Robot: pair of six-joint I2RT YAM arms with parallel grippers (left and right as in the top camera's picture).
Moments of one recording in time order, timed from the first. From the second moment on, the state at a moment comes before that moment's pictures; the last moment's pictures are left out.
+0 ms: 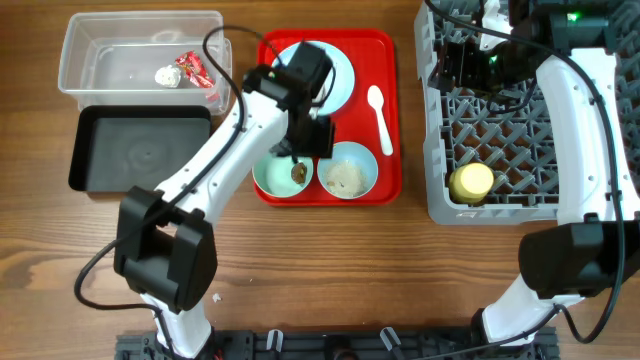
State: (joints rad) left arm -0.51 1.92 1.61 -1.12 0.12 -0.39; right arm 0.03 1.87 1.97 -1.37 -0.27 0.15
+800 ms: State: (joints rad) left arm -0.51 1.92 1.36 -0.99 0.11 -0.07; right arm 0.03 1.87 1.97 -1.38 -0.27 0.15
